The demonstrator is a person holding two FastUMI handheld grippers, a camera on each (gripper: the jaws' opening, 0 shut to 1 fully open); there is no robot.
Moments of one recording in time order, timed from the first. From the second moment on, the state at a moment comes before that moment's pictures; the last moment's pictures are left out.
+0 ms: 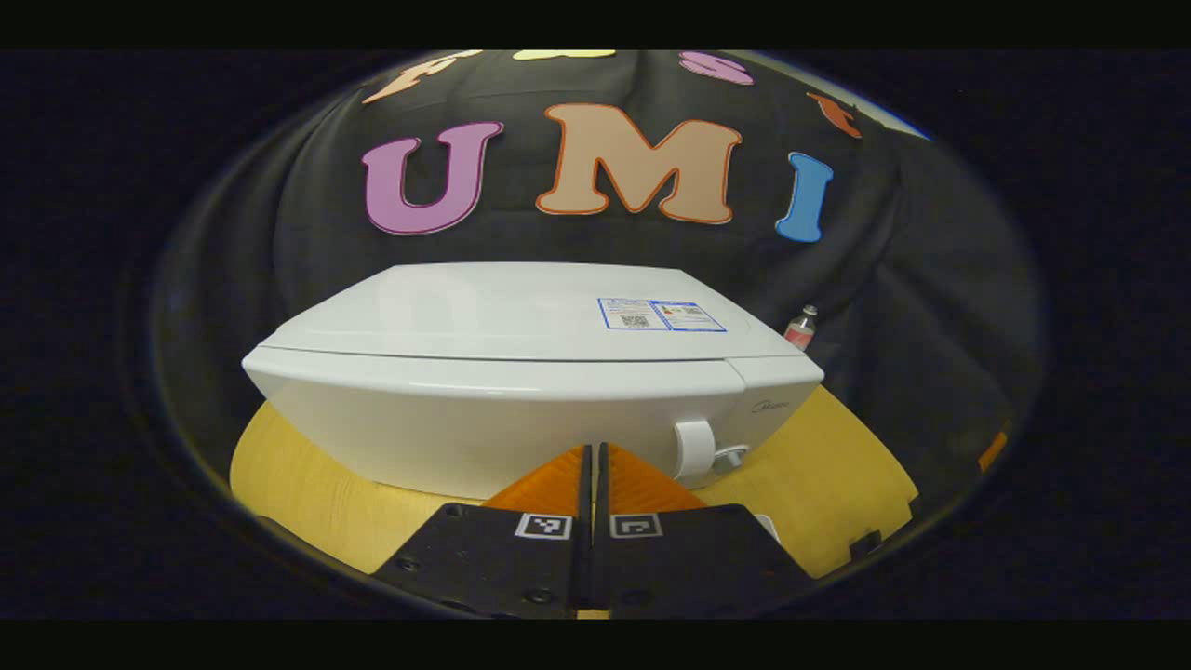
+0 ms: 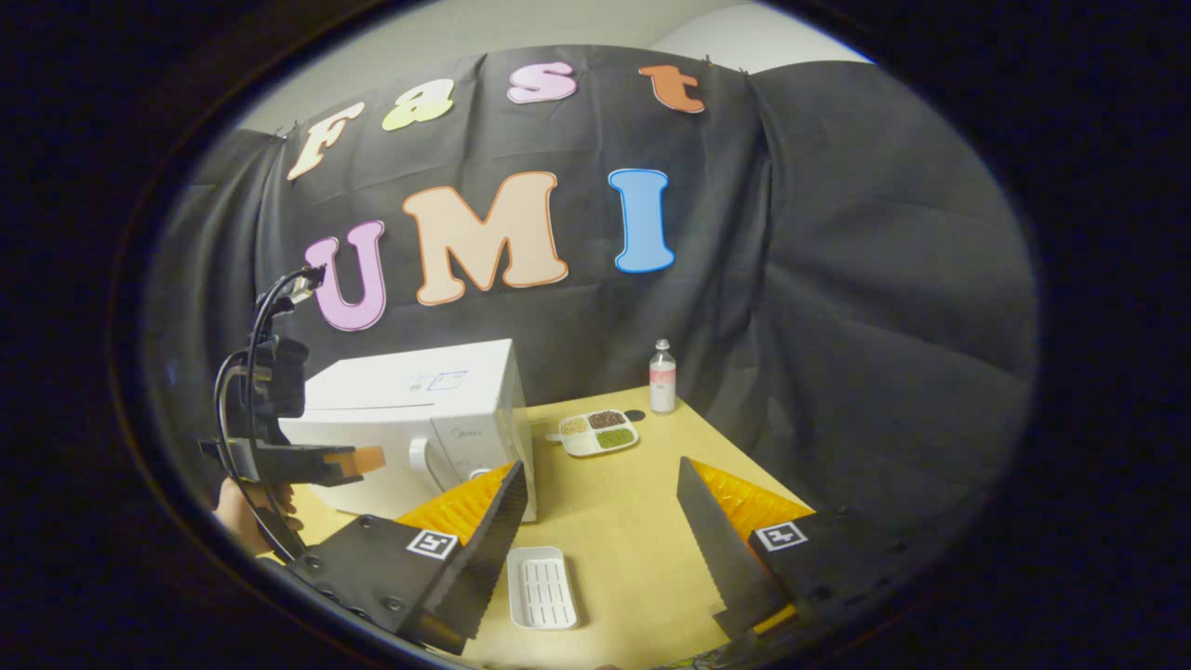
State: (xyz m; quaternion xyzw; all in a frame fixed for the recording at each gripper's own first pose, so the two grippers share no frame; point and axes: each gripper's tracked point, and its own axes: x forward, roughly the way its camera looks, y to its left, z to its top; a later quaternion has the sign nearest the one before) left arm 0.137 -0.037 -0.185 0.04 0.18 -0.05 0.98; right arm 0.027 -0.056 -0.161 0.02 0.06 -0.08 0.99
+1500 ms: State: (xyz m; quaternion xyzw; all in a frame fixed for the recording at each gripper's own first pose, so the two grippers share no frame) left arm 0.009 0.055 -0.049 -0.01 0.01 0.13 0.99; right arm 0.056 -0.015 -0.038 -0.02 -0.01 0.06 1.00
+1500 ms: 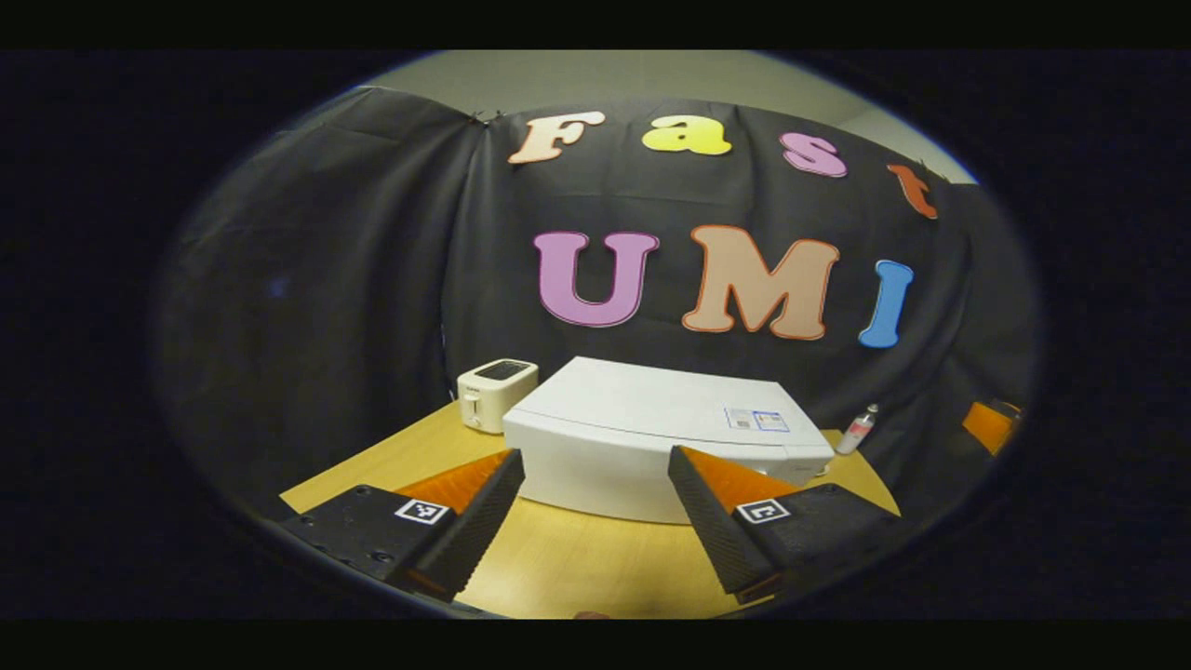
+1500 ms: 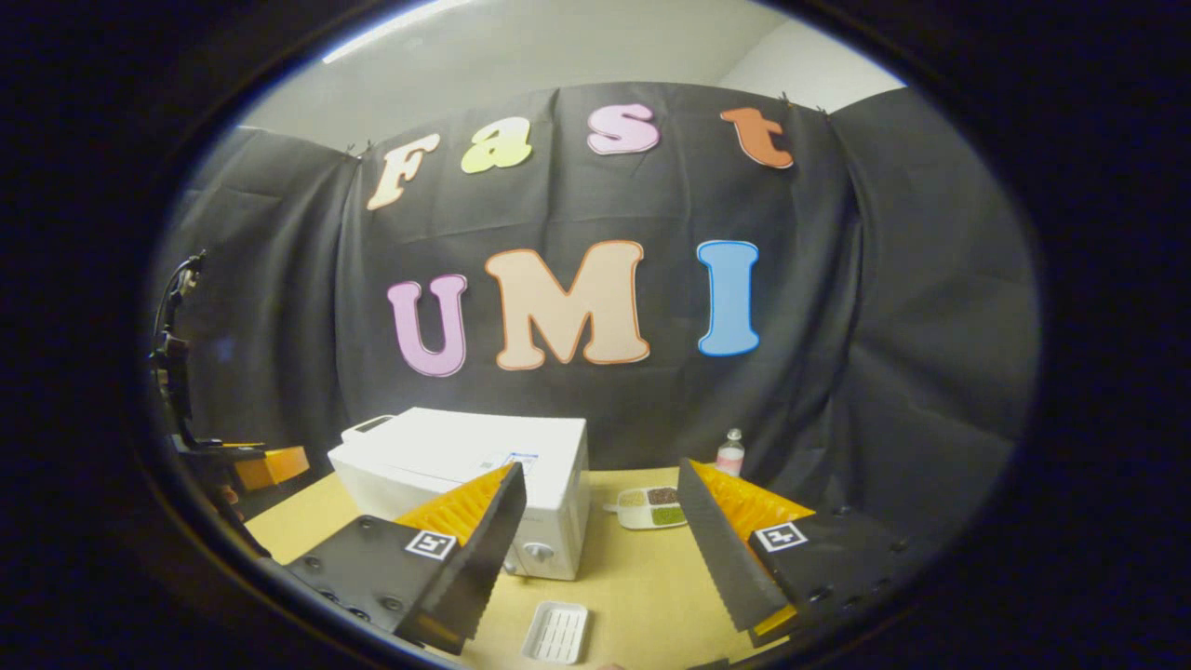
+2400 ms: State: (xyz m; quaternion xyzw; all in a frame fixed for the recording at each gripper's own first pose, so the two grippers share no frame) left arm 0.020 0.094 -0.070 0.06 0.06 -0.02 1.00; right arm 0.006 0.048 -0.037 0.04 -0.01 -0.04 1.00
